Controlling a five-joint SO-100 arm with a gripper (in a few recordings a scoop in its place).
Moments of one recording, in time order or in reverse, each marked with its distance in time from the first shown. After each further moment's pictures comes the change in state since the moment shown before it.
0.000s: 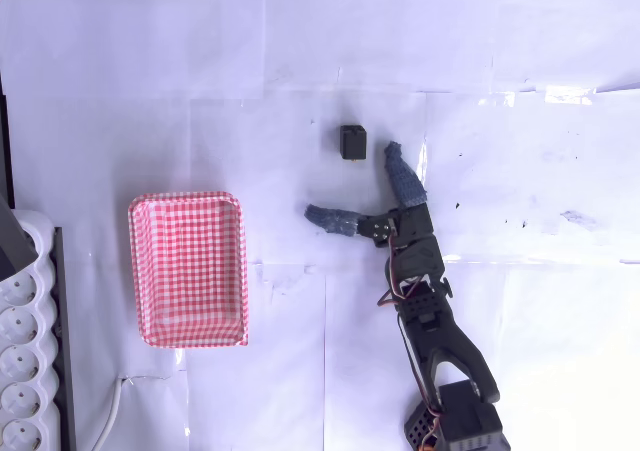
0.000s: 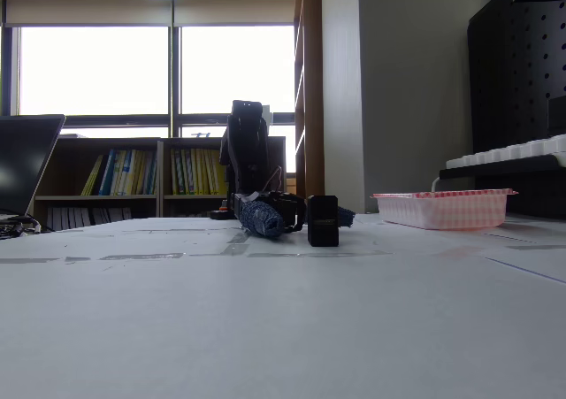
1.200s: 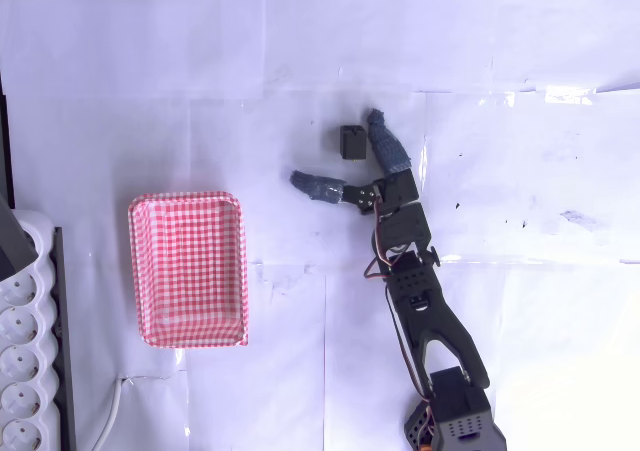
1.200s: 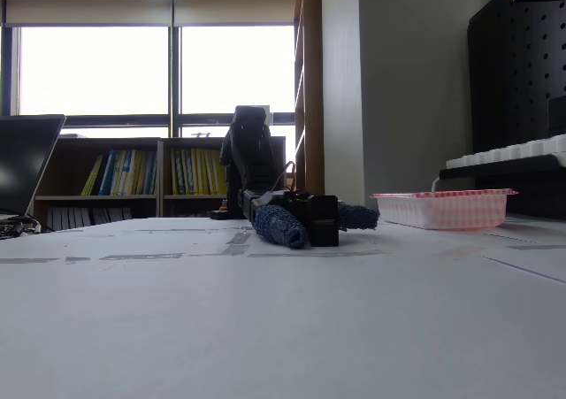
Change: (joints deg) arm -0.7 7.5 24.4 19.9 -4.8
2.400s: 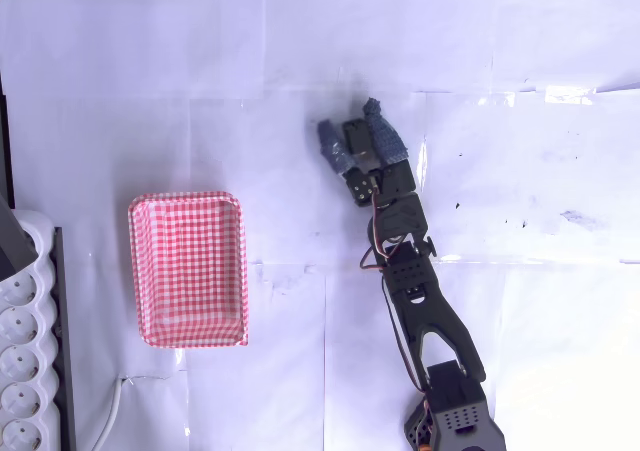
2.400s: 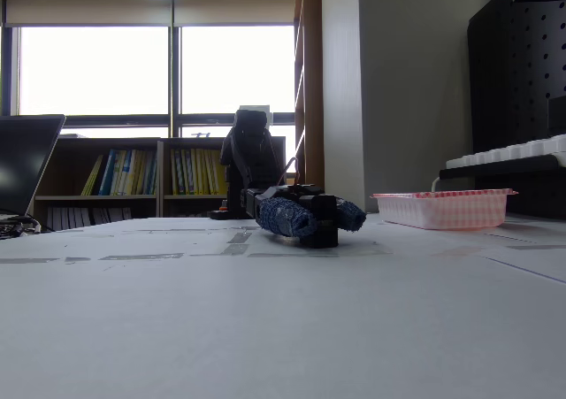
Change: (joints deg) arm -0.1 2.4 6.9 0.2 -1.1
